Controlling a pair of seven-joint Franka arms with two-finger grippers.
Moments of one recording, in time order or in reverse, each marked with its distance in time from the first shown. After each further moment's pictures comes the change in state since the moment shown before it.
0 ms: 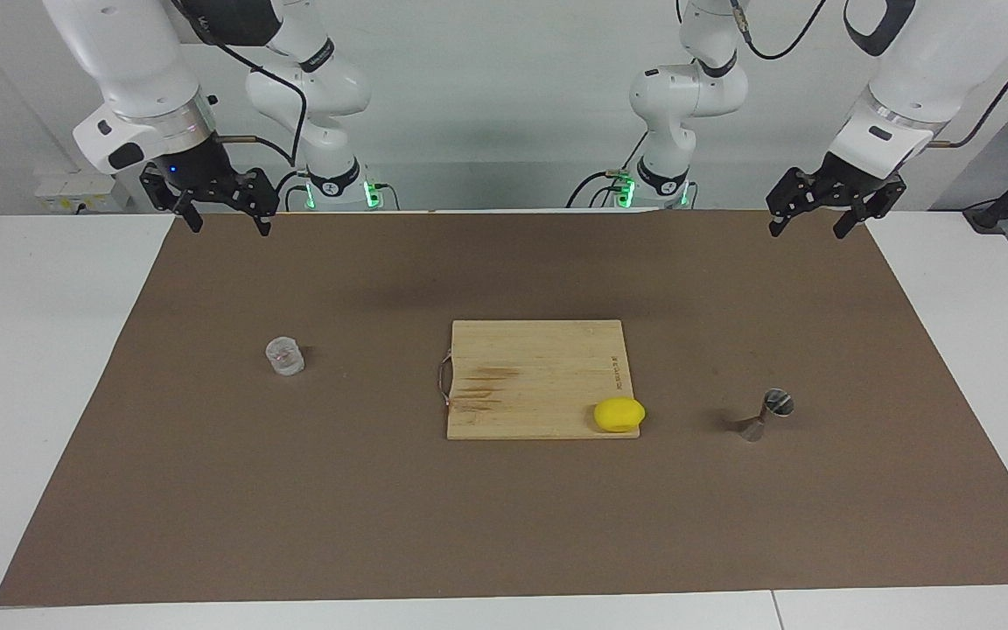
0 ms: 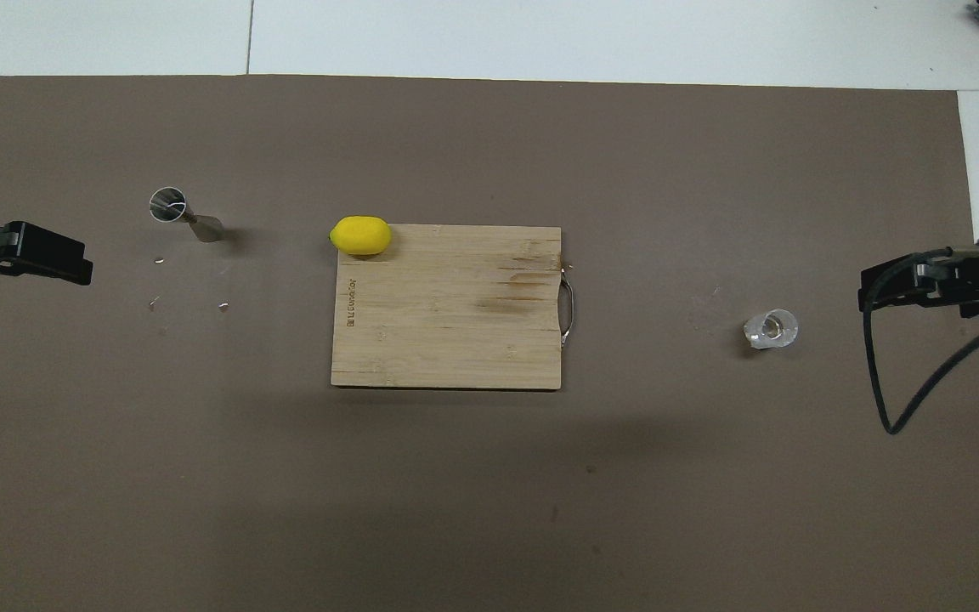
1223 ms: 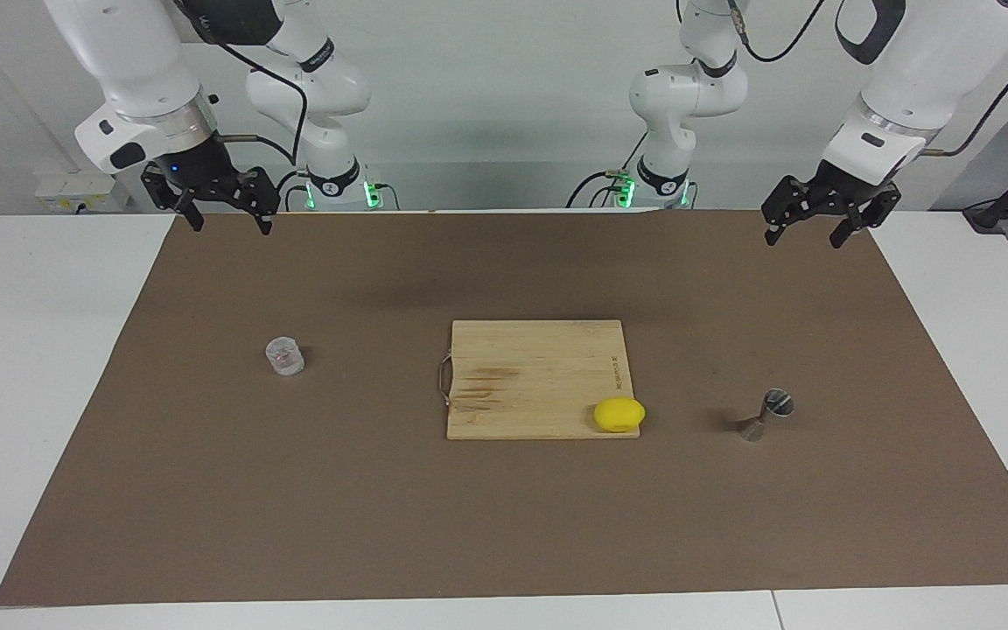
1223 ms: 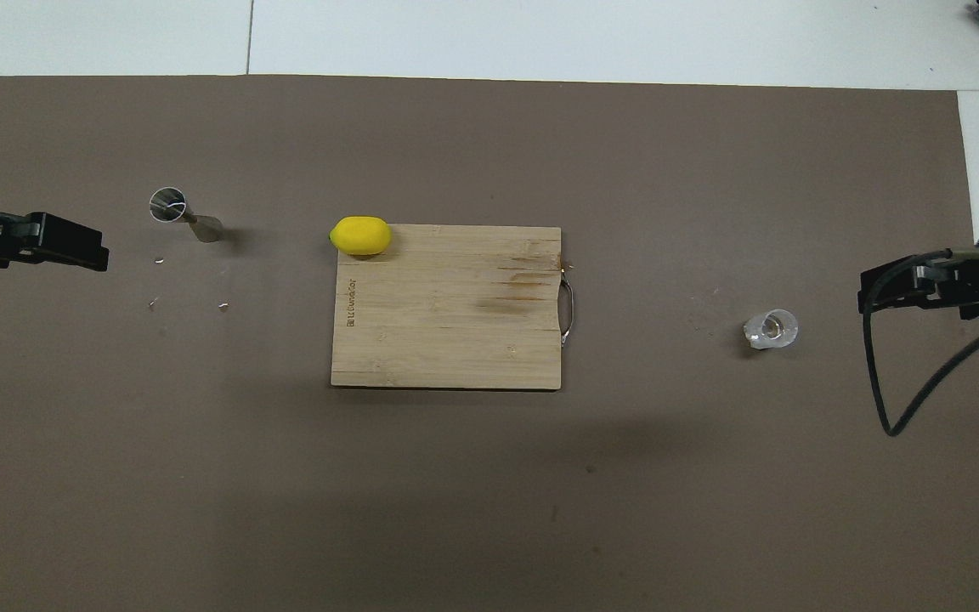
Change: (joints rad) left arm -0.004 0.003 -0.006 -0.049 -0.001 0.099 0.000; right arm -0.002 -0.001 0.001 0.000 0.000 -0.002 0.000
